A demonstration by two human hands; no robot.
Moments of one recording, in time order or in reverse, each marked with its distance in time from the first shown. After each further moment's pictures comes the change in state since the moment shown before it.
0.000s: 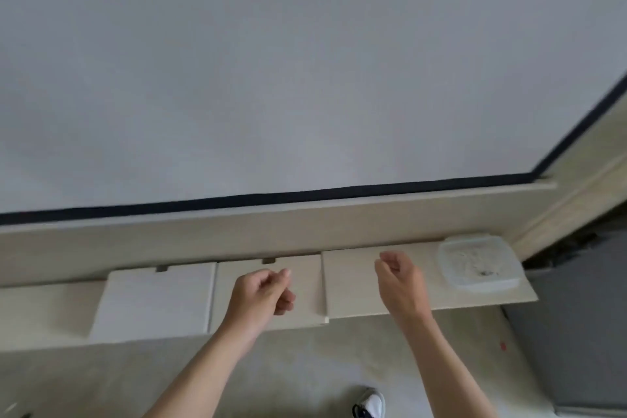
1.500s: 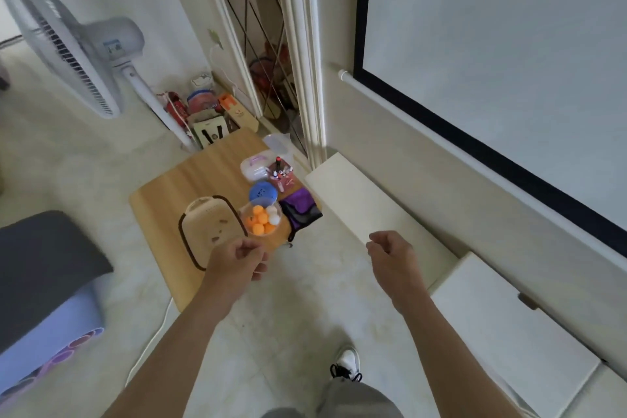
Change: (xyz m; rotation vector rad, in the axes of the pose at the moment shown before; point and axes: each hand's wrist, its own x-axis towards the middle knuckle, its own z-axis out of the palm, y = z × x) left_hand -0.135 -0.256 -0.779 -0.319 0.903 -0.314; right_hand -0.391 -0.221 0.741 -0.291 -0.899 -0.277
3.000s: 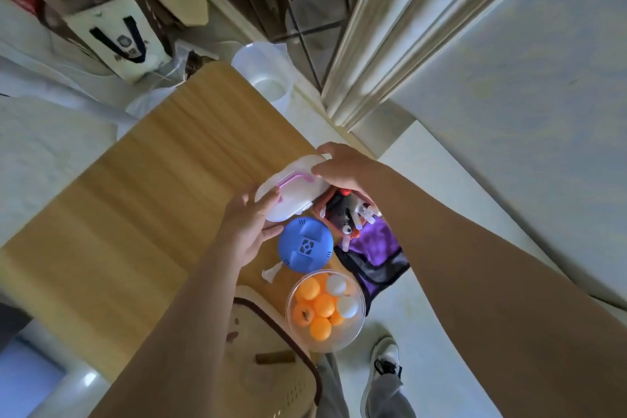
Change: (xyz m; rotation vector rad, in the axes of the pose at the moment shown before) left_hand 0.611 -0.100 -0.006 -0.333 -0.346 -0.645; right_hand 0.502 -0.090 0.416 -0.655 -0.521 0.327
